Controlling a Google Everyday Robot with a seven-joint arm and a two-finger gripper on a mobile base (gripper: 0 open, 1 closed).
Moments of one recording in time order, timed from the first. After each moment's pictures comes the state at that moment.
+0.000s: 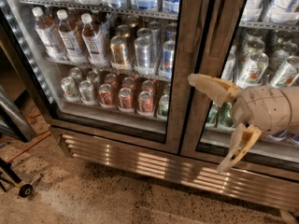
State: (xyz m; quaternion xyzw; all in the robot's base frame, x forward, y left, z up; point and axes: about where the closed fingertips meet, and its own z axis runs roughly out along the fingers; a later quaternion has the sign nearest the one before) arm 0.379 -0.096 0.938 -0.56 0.43 0.48 0.51
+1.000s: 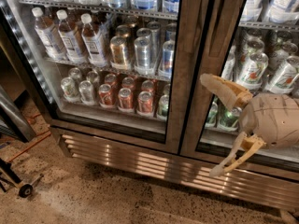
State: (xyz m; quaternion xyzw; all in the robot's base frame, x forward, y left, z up) arm 0.376 -0.101 0.937 -0.54 0.48 0.40 0.56
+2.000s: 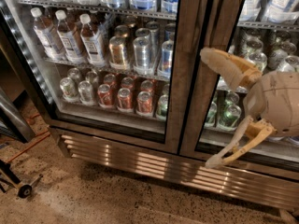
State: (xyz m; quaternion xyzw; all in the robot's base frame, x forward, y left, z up) arm 0.361 -0.083 0.999 -0.55 0.46 0.38 0.58
